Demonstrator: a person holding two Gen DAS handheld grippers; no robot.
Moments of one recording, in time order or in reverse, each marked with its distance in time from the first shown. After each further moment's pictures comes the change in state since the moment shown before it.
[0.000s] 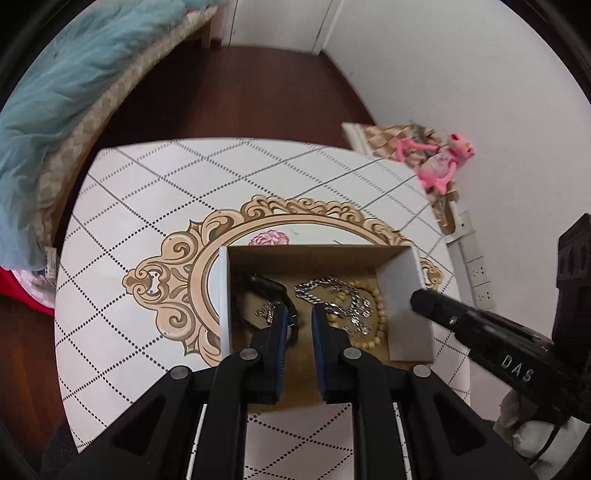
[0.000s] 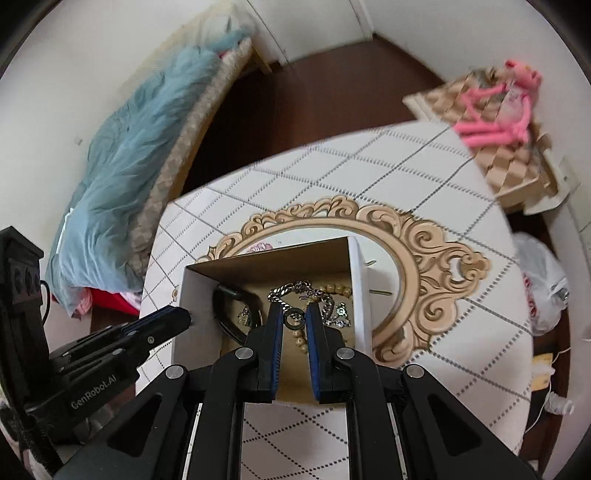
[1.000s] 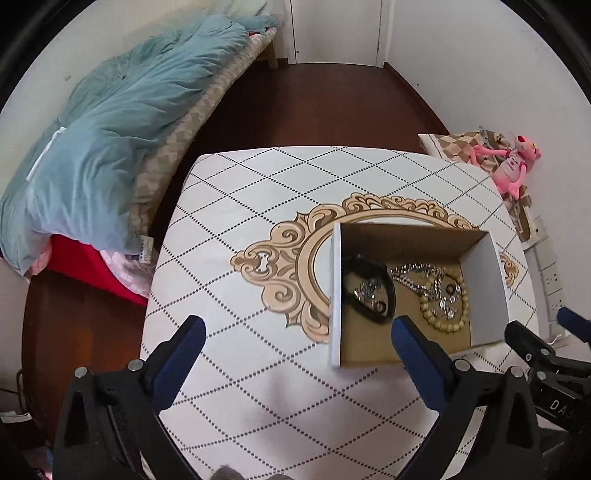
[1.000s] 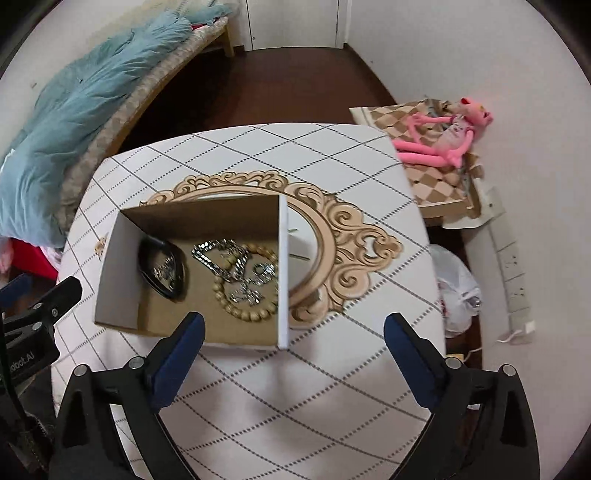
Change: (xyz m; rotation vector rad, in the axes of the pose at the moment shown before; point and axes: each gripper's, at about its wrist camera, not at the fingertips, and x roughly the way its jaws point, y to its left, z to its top) left arm -0.037 0.014 -0.045 -0.014 -0.106 0.363; right arm -0.027 0.012 -0.047 -0.133 -0.032 -0.417
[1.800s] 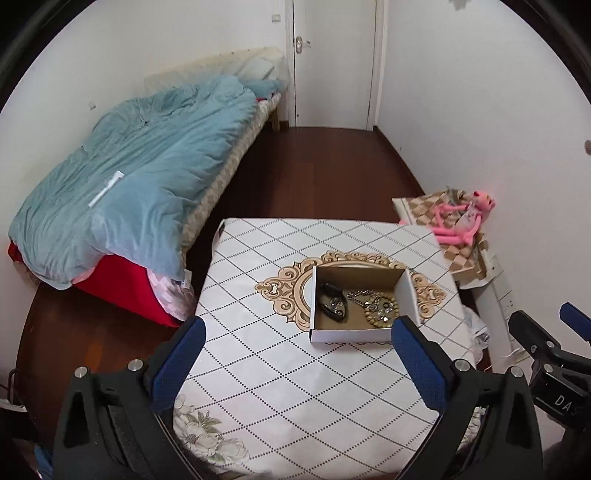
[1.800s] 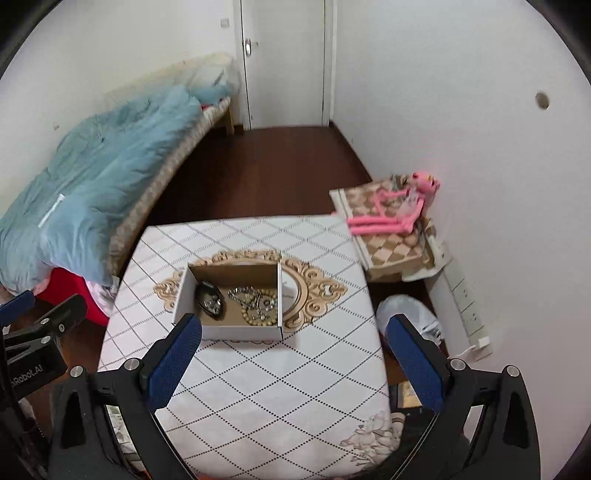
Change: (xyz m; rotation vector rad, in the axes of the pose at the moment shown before) left arm -0.195 0.010 -0.043 -0.034 -0.249 -0.040; right arm -0.220 -0.008 -0.057 0.020 -0.329 -0.018
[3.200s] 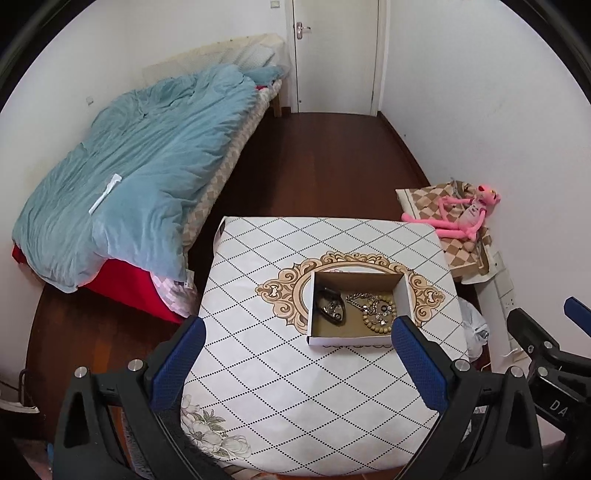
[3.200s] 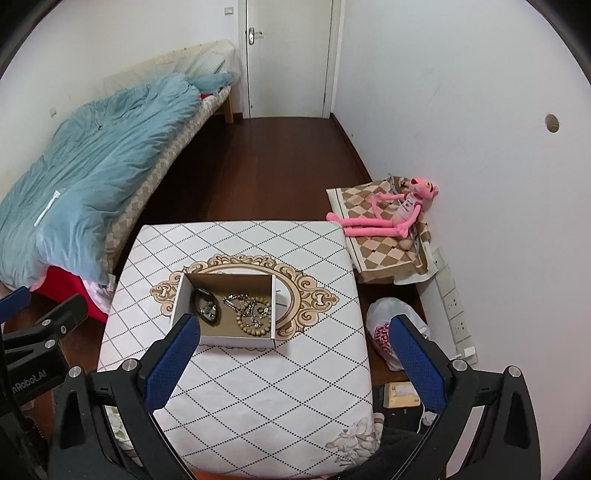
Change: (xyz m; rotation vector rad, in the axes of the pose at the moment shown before) left arm 0.014 -0.014 0.035 0.006 0.089 0.028; right arm 0.012 0.000 0.045 -0.033 0.088 -0.021
